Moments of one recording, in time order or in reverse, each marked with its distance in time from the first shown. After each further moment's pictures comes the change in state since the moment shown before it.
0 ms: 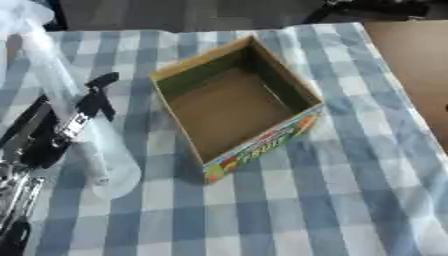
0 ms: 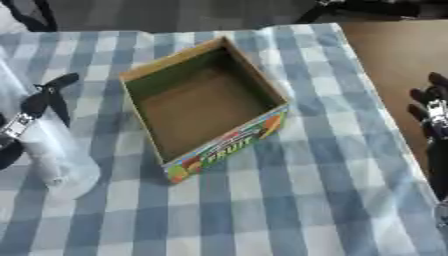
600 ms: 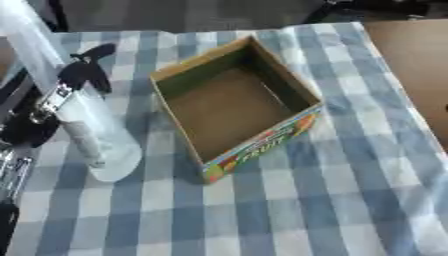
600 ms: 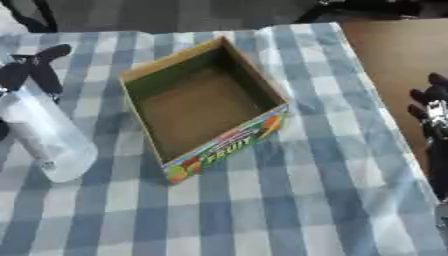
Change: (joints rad) left arm -0.054 0.030 -0.002 -0.052 -0.038 0.042 0.031; right arm 0.003 0.000 0.000 0.000 -0.005 -0.001 0.000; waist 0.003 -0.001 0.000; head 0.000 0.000
